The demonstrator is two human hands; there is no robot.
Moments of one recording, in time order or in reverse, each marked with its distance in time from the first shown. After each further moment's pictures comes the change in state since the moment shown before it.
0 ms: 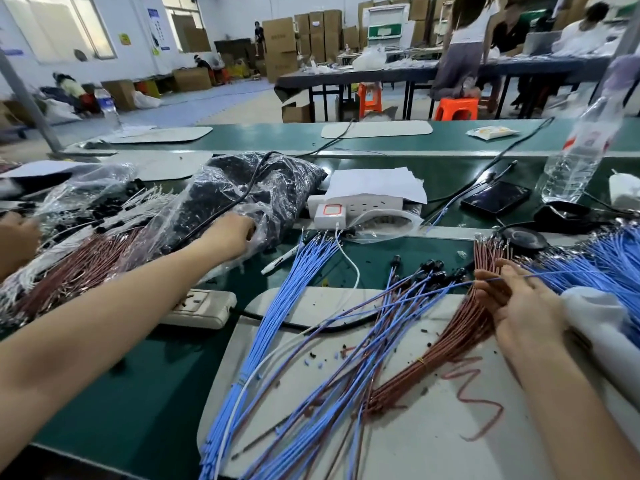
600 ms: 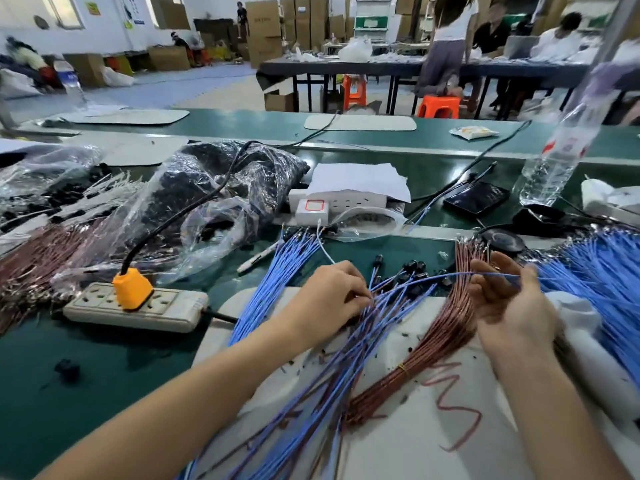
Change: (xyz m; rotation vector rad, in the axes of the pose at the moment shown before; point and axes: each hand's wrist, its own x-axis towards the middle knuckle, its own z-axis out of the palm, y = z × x) left_hand -0.089 0.164 0.021 -0.651 0.060 0.452; right_hand -0.007 -0.015 0.005 0.250 0.012 0.068
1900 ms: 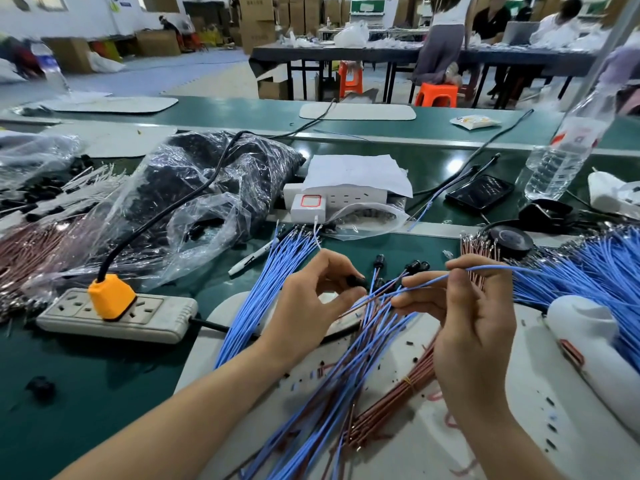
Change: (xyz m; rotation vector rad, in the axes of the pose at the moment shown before) left_hand -0.013 -0.011 0.008 -0.680 0.308 -0.025; right_hand -0.068 0.037 0.033 -0.497 -0.444 -0.643
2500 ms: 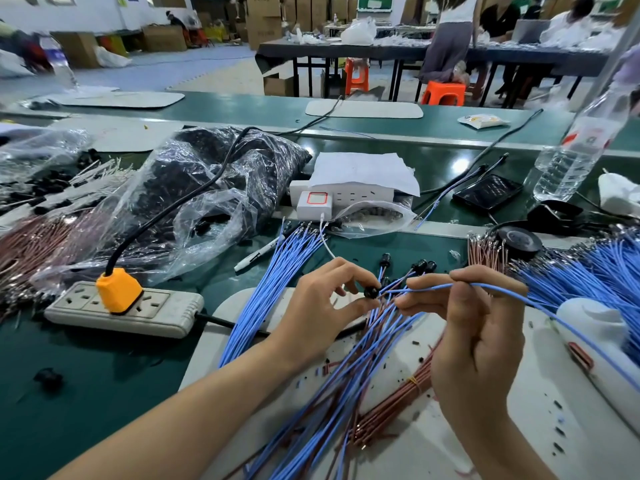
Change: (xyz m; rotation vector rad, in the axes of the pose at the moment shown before) left_hand -0.001 0.006 -0.001 0.266 -0.074 0.124; right_hand -0.007 0.000 0.006 -0.119 -0.030 -0.274
